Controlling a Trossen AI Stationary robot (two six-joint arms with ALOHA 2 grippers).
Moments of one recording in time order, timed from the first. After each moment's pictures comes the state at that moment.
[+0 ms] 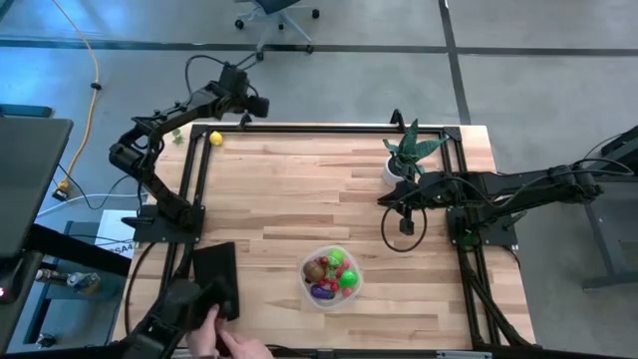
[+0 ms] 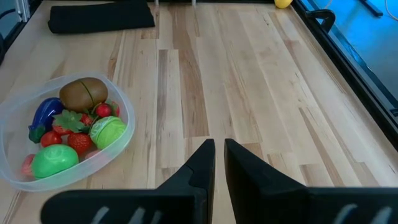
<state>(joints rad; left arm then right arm) 1.17 1.62 1.15 -0.39 -0.12 -0.19 0.06 0.89 0.69 -0.36 0.15 0.03</state>
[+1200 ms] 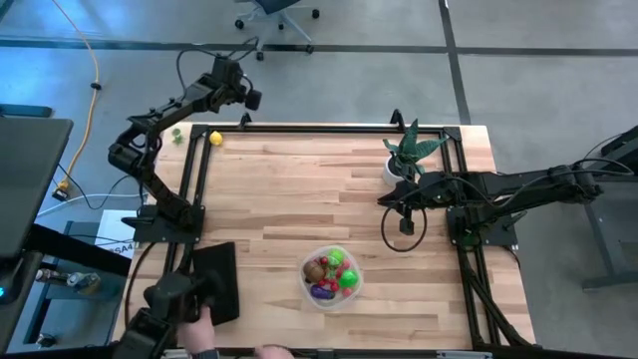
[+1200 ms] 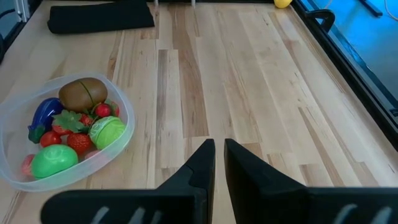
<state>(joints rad) 1.22 1.62 1.20 -0.35 -0.25 0.01 0.05 0.89 0.69 -0.36 0.15 0.03</state>
